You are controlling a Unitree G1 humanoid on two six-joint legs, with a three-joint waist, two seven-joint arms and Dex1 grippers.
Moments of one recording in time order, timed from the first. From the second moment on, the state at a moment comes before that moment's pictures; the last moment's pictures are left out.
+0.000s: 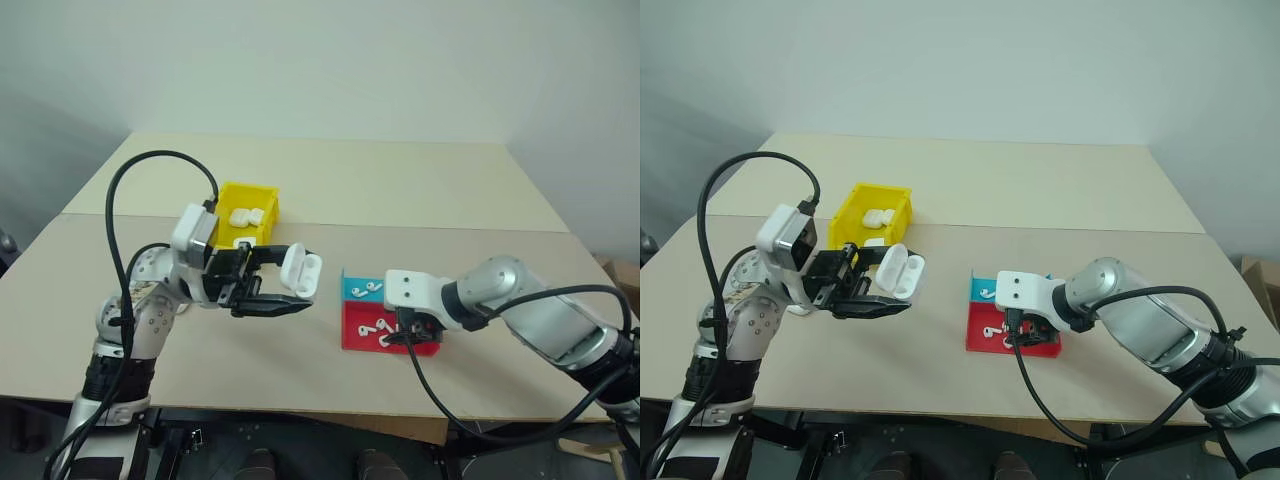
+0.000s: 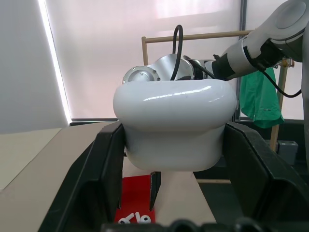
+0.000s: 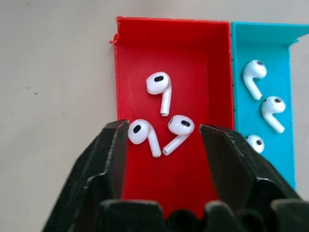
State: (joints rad) left arm -0.54 0.55 0.05 -0.13 -0.77 0.37 -1.43; right arm -0.75 -1.00 0.57 -0.40 0.21 0.79 1.05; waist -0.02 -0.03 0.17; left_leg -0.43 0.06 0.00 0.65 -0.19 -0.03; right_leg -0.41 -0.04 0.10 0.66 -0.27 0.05
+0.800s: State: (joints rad) left arm -0.50 0.58 0.06 -0.19 -0.77 0.37 -1.38; right arm -0.76 -0.89 0.62 -0.17 -0.12 0.27 1.33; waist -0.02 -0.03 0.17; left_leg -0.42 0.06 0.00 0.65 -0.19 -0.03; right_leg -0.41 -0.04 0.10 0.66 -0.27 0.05
